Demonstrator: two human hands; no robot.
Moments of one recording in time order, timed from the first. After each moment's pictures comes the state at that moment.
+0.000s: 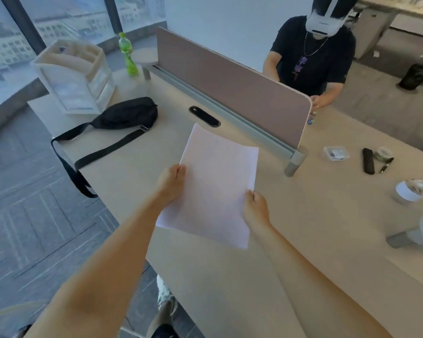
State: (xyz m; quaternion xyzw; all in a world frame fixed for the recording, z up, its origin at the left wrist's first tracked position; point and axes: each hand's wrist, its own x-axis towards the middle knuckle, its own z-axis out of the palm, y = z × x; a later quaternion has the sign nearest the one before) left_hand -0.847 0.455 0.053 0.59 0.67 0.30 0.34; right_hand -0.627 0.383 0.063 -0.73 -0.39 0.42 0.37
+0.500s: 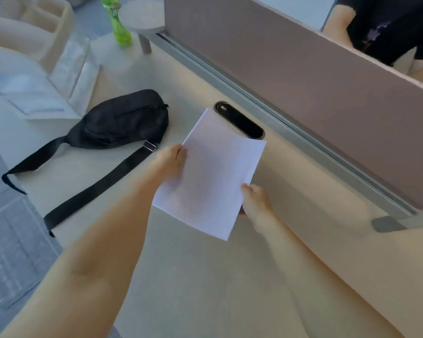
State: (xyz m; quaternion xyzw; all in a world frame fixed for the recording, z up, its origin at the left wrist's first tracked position) left_hand -0.978 0.782 -0.052 0.64 0.70 0.13 0.29; right_hand -0.757 0.687 -0.042 -0.72 -0.31 0.55 0.29
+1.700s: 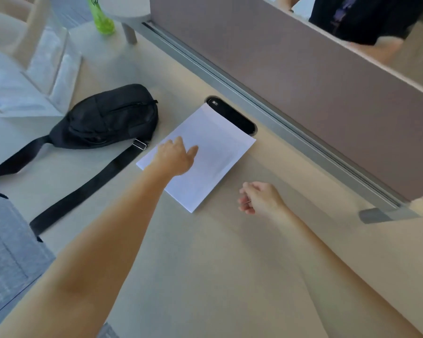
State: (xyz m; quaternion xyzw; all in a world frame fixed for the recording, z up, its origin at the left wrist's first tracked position) left_hand -0.945 0.798 -0.038 0.65 0.71 -0.02 0.26; right_hand -0.727 0.700 -0.041 -0.73 -0.35 0.54 0.22
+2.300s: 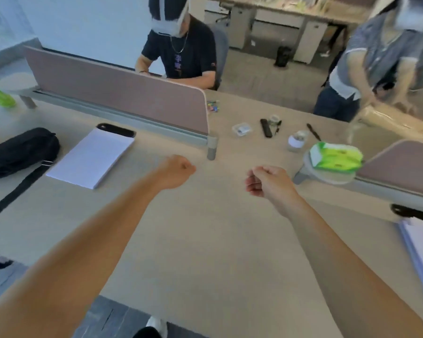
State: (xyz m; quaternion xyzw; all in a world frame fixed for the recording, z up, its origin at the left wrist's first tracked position) left_hand -0.694 0.443 0.145 0.80 0.49 0.06 0.35; right_hand -0.497 0.288 0.171 -0.72 -0.29 0.41 0.49
